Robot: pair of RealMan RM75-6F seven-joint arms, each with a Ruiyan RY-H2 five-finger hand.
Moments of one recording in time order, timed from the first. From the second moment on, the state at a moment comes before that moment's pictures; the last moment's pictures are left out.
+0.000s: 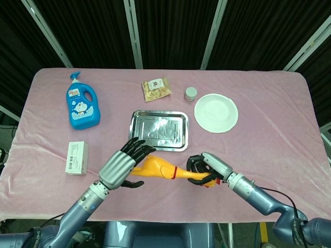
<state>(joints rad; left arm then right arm) -0.56 -1.46 -0.17 -1.97 1.43 1.07 0.40 0.71 -1.20 0.04 -1.71 -1.60 0.89 0.92</state>
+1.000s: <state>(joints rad) -0.58 -1.59 -0.16 -1.84 1.46 1.18 0.32 0.72 -1.22 0.02 -1.71 -1.59 0.90 0.93</state>
